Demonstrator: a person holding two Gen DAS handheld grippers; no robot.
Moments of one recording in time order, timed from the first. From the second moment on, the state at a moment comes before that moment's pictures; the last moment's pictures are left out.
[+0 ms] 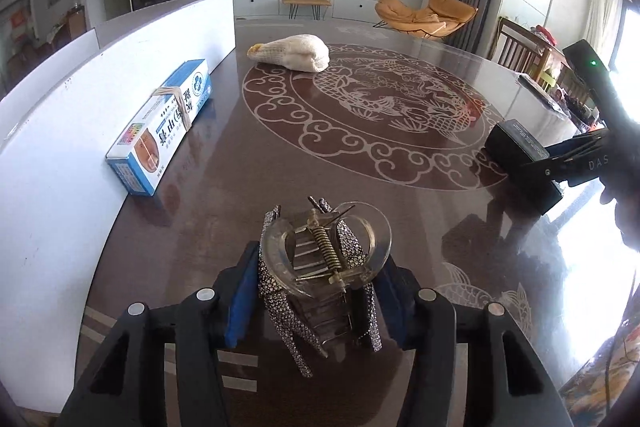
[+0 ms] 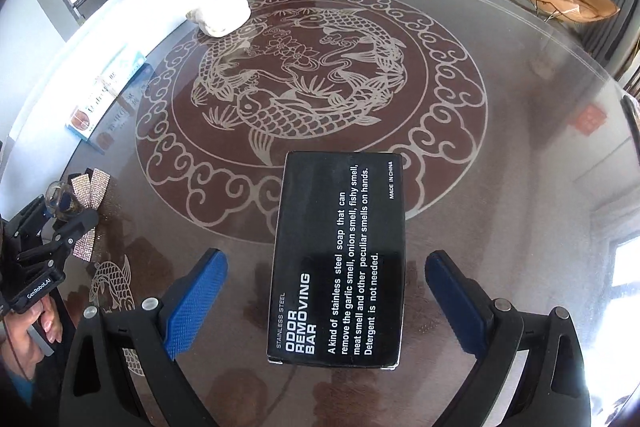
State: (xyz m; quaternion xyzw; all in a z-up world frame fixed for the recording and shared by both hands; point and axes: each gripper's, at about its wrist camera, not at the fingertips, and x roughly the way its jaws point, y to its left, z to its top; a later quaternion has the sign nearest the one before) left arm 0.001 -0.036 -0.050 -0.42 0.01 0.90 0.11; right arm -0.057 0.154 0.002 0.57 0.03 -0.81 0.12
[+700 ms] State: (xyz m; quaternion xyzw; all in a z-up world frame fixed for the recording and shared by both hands) left arm -0.001 -0.263 0.089 -0.33 -0.10 0.94 -0.02; right arm -0.102 -0.048 0.147 0.47 0.04 -0.84 0.28
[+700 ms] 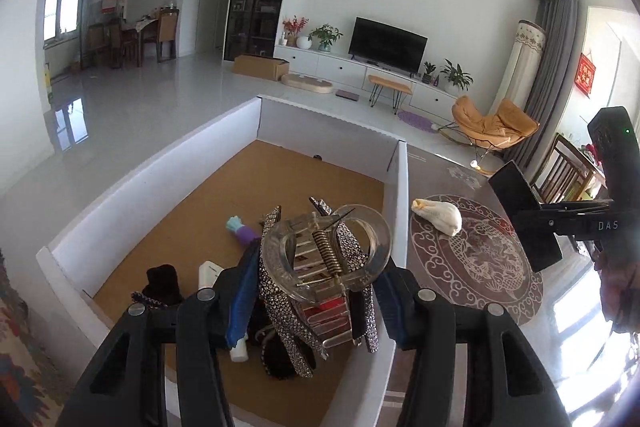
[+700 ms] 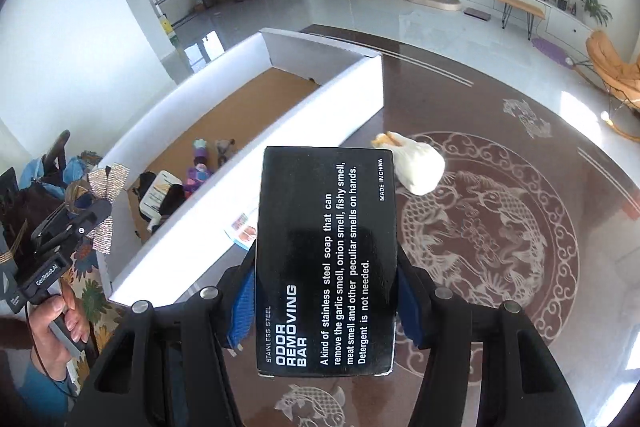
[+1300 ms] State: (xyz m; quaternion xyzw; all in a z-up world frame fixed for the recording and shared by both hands) left arm -0.012 -0.312 0.041 -0.39 -0.04 0.91 -0.13; right arm -0.099 -0.245 0.102 0.44 0.01 -0.80 0.41
